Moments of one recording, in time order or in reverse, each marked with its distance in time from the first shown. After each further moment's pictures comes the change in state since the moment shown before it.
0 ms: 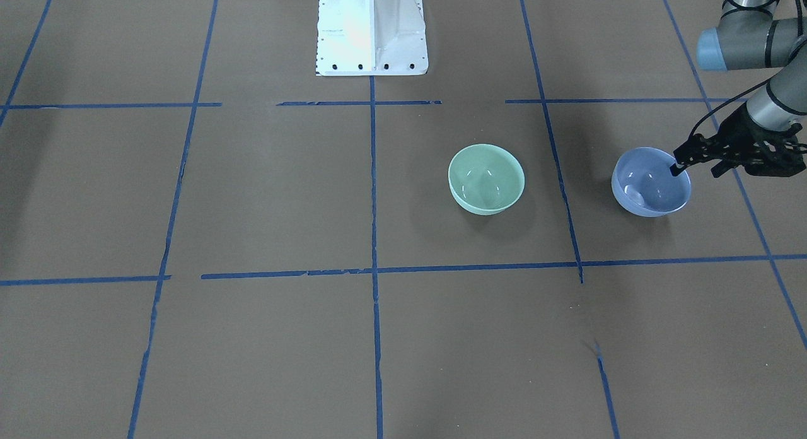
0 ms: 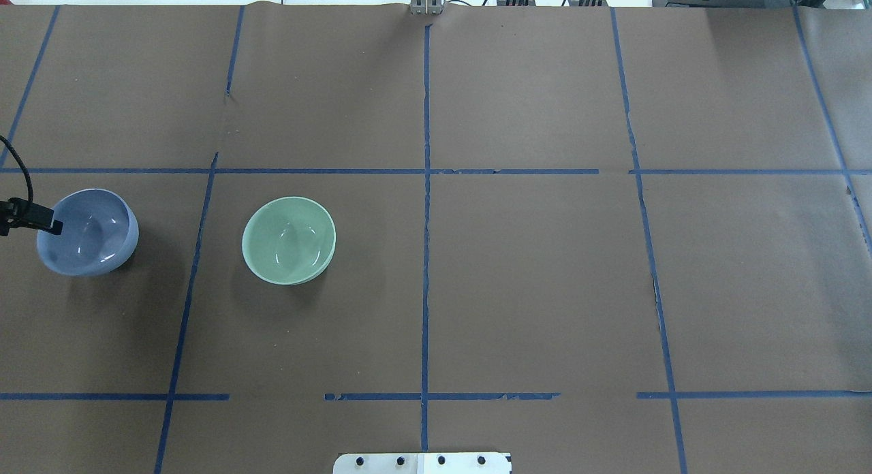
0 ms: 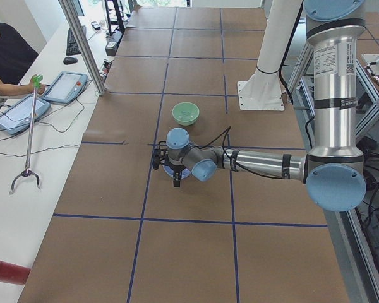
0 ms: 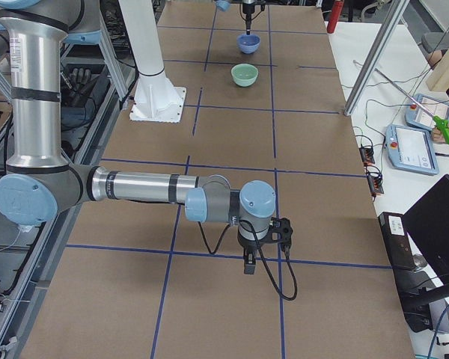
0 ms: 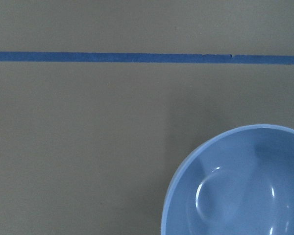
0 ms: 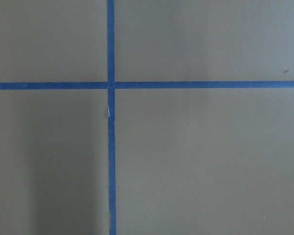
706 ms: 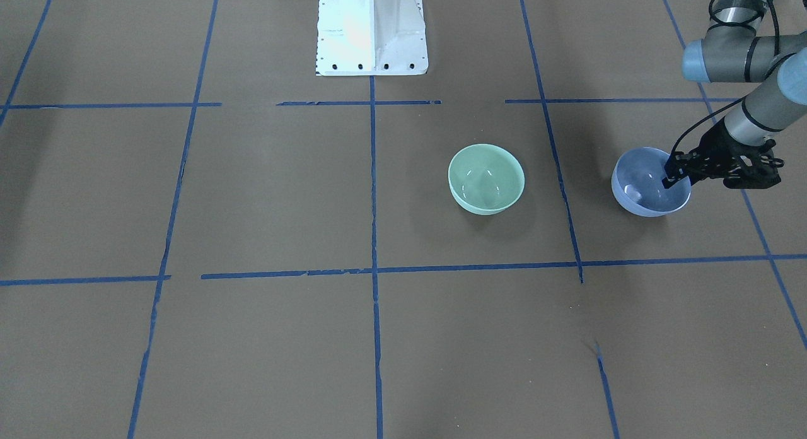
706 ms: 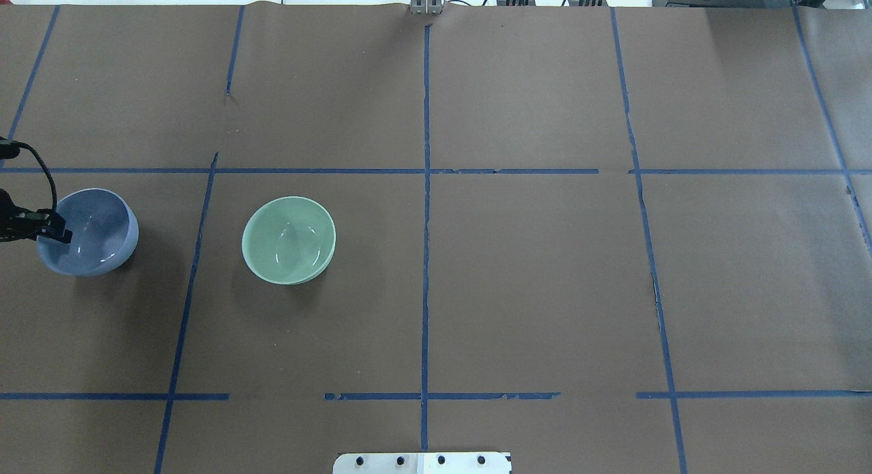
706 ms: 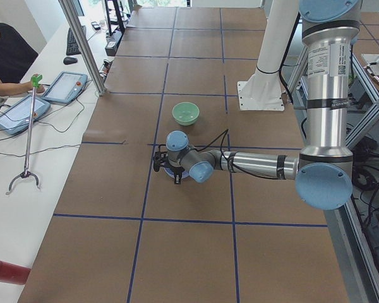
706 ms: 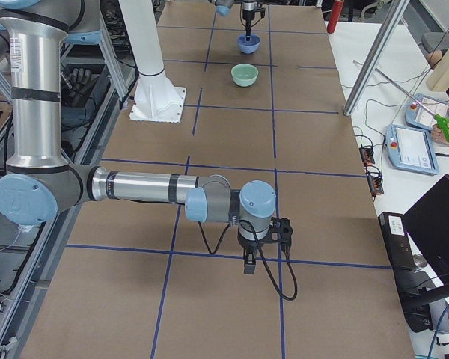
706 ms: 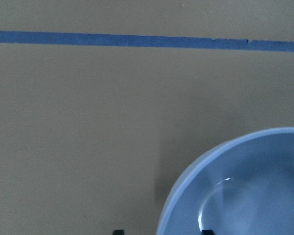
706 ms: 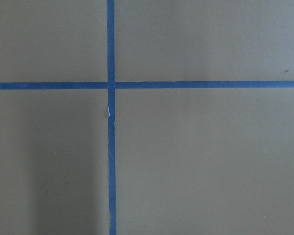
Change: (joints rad) left arm 0.036 -0.019 0.039 -0.020 0.020 -0.028; right arm 0.000 0.000 0.000 0.000 0.000 0.000
